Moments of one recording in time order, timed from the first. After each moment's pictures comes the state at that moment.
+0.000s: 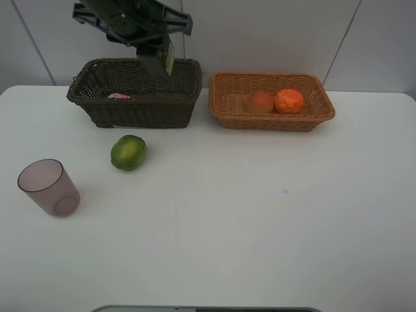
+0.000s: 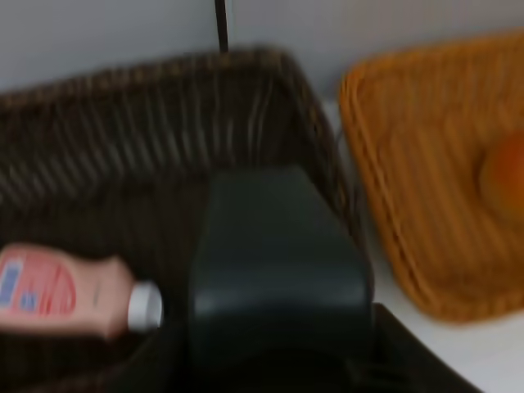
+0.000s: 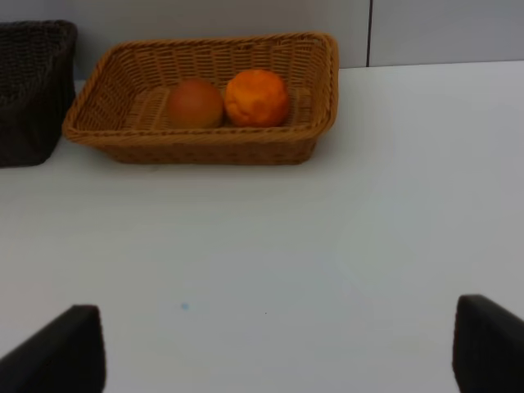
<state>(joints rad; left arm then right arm) -0.58 1.71 -1.33 0.50 0.43 -0.66 0.11 -0.01 -0.52 -0.04 1.06 0.07</state>
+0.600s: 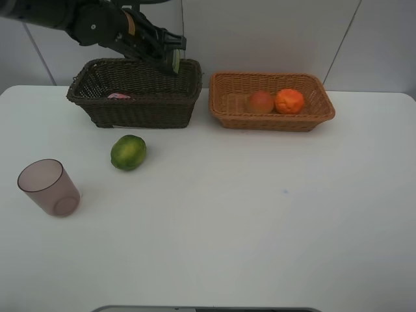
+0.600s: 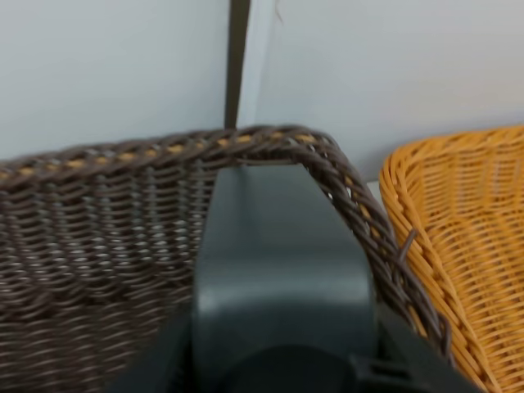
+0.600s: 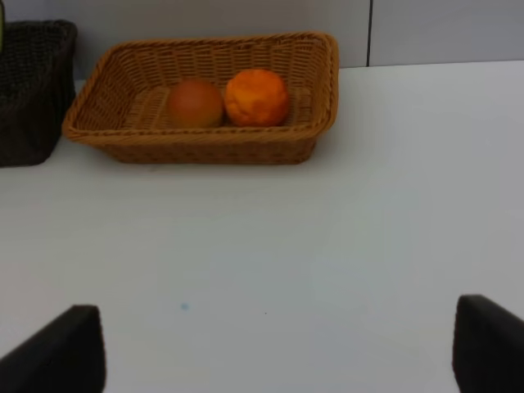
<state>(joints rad) -0.43 1.97 -1.33 0.52 -0.01 -0.66 0.11 -0.01 -0.52 -0.04 1.06 0.07</state>
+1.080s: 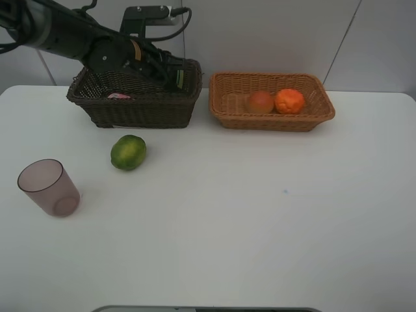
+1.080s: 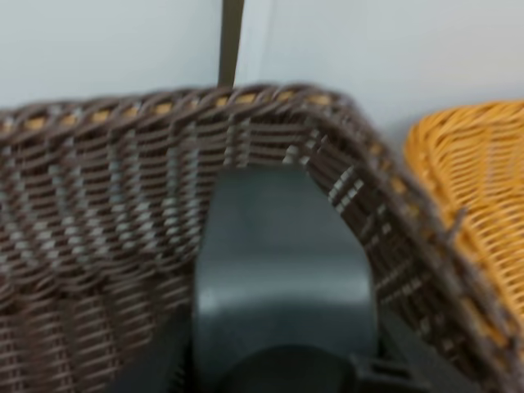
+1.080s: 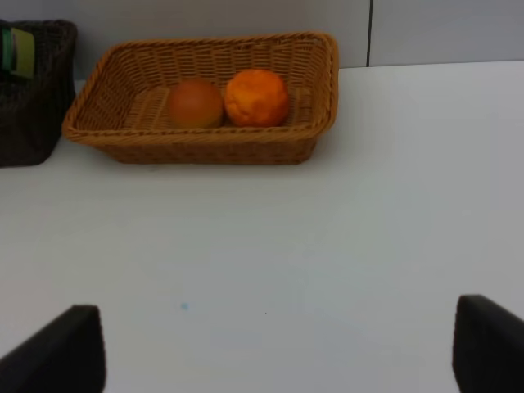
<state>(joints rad) -0.39 2.09 -1.33 0.52 -0.14 -0.66 0.11 -0.01 -0.52 -0.04 1.06 0.07</state>
